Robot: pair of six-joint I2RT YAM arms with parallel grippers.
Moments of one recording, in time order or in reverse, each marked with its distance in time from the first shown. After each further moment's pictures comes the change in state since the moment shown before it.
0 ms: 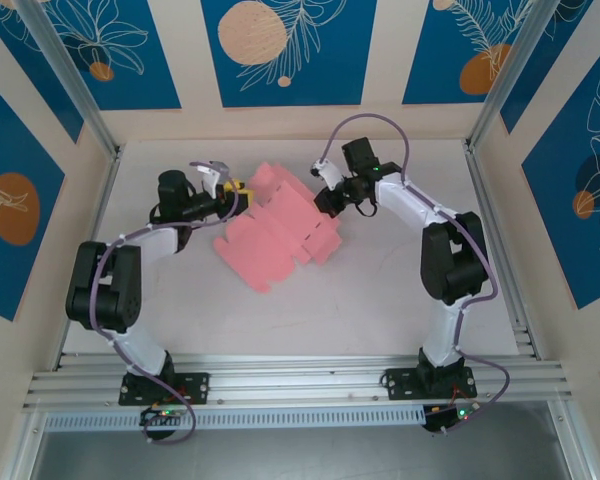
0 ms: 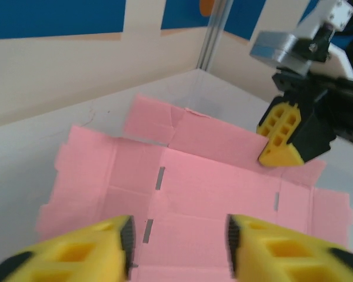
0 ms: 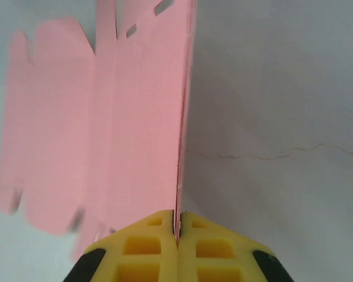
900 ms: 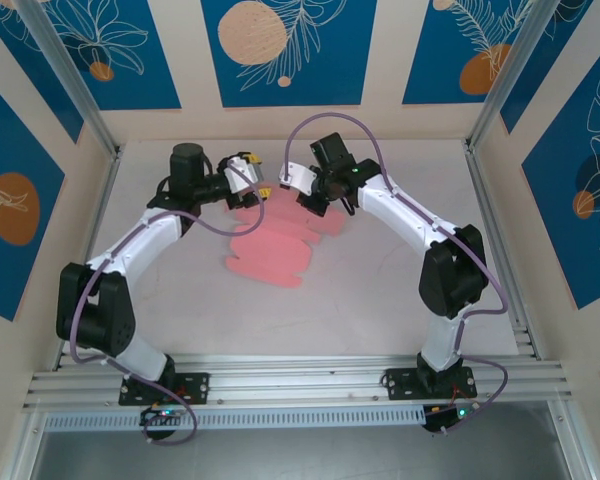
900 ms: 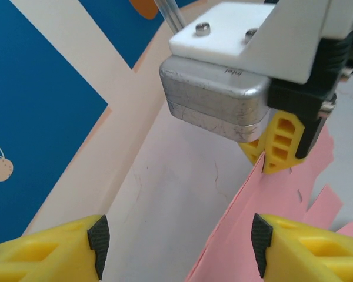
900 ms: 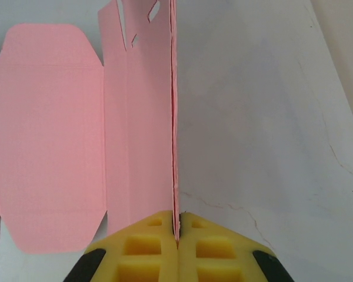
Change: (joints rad) left arm -0.153 -0.126 0.271 -0.521 -0.144 0.837; right arm 0.177 -0.071 0.109 -0.082 0.273 -0.397
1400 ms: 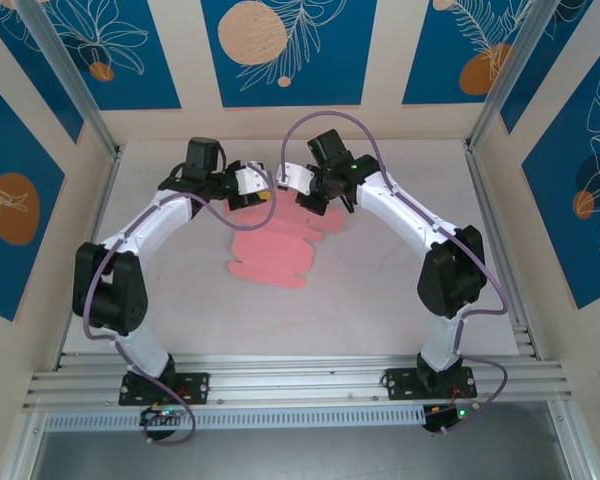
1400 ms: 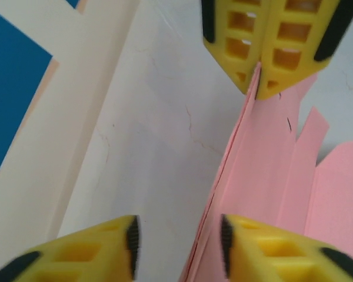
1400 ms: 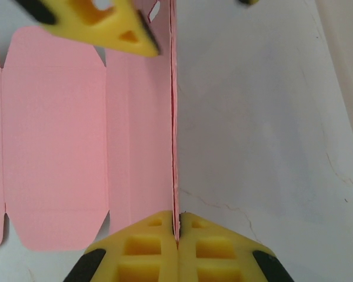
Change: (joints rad) left arm -0.019 0.146 0.184 -0.330 -0.078 0.235; right arm 0.020 0.011 0.058 -0.072 0.003 -0.050
